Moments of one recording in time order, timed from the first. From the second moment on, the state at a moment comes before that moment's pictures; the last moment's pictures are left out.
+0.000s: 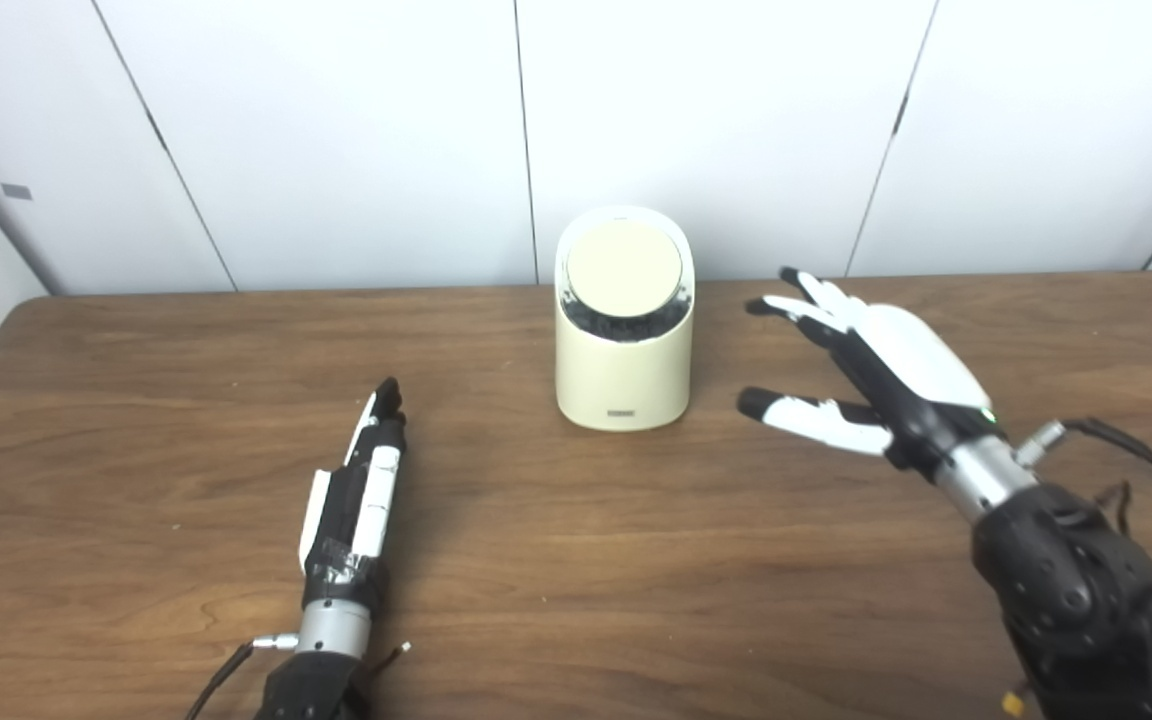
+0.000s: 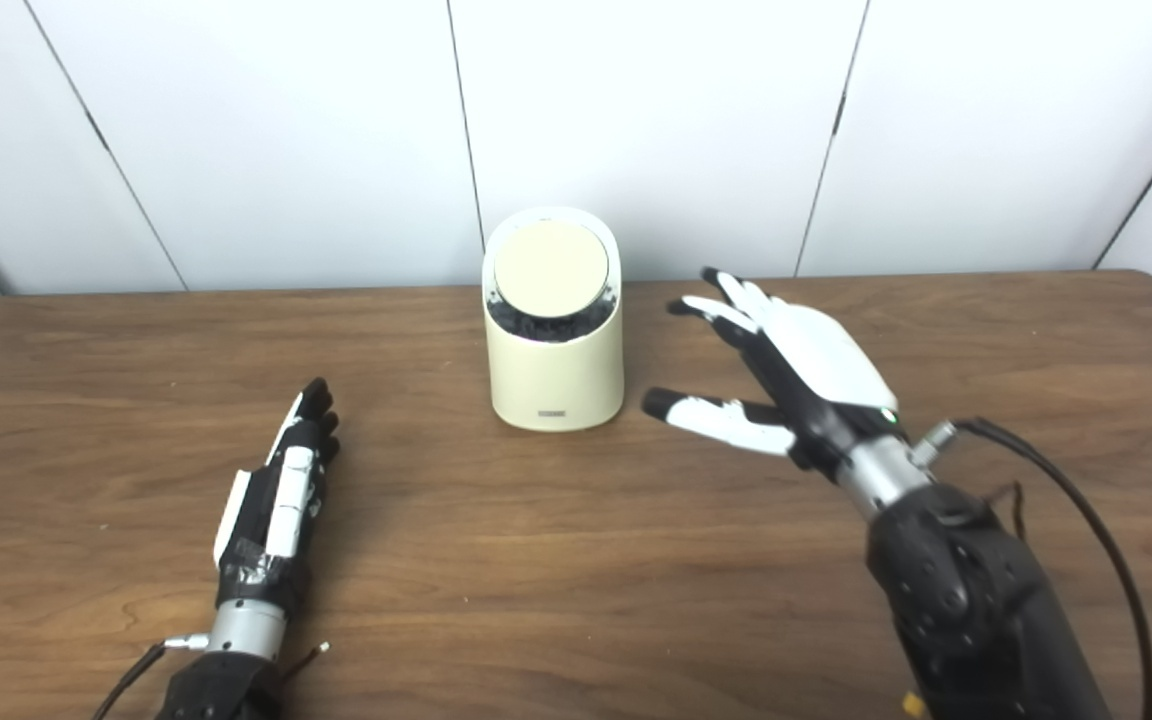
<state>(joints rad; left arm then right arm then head) -0.02 0.01 0.02 -0.07 -0.05 0.04 0.00 -0.19 -0.36 0.10 -0.45 -0.70 0.31 0.40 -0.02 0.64</state>
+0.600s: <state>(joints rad) 0.01 0.07 0.00 -0.10 0.02 0.05 0.00 0.01 -0.15 -0.15 -0.24 -0.08 0.23 0.23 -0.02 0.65</state>
